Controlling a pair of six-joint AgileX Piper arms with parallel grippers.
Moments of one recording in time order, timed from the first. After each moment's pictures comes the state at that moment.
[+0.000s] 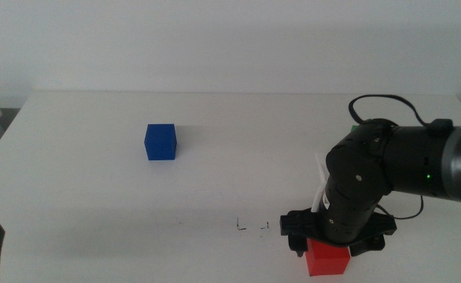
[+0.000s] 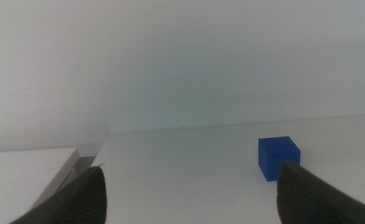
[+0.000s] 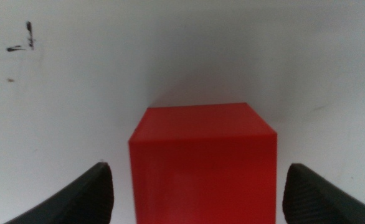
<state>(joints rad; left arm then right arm) -0.02 0.00 0.00 -0.01 0.09 0.05 0.68 1.76 -1.08 -0.12 0.87 0.75</state>
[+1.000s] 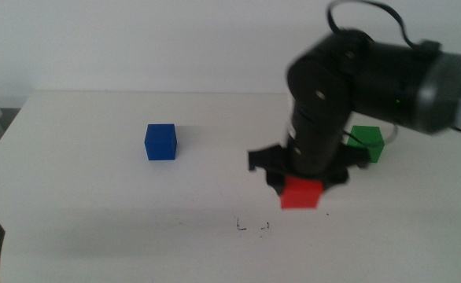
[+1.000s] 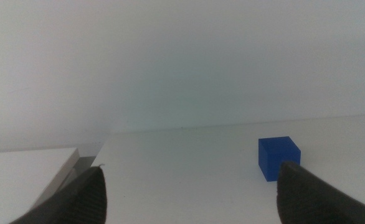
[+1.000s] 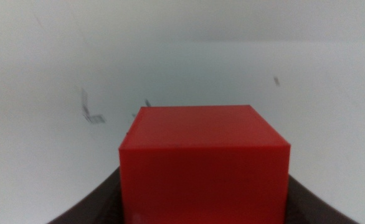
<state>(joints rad) -0.02 0.00 0.00 -0.01 0.09 0.05 0.72 1.83 -1.50 -0.17 1.18 0.77</state>
